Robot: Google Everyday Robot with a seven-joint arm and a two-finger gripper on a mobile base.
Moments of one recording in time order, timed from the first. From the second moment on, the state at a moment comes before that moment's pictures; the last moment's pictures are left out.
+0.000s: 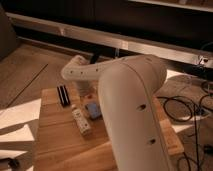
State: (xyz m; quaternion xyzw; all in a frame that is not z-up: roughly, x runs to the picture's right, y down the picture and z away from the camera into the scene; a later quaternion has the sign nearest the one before) arm -0.099 0.065 0.859 -0.22 0.22 0.49 0.81
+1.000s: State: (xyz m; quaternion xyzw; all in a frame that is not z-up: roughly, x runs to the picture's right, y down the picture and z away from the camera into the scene) arm -0.093 0.110 0.921 -0.29 0.18 0.48 0.81
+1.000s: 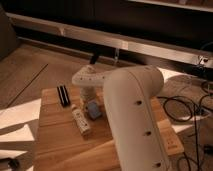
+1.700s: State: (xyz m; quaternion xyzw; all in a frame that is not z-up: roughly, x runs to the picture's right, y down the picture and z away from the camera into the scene) arm -0.087 0.116 0.934 -0.31 0.19 0.47 0.81
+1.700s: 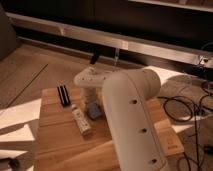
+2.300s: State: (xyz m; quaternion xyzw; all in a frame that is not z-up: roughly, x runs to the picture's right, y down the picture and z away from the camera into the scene) arm -0.073 0.040 0.900 -0.22 0.17 0.49 0.83
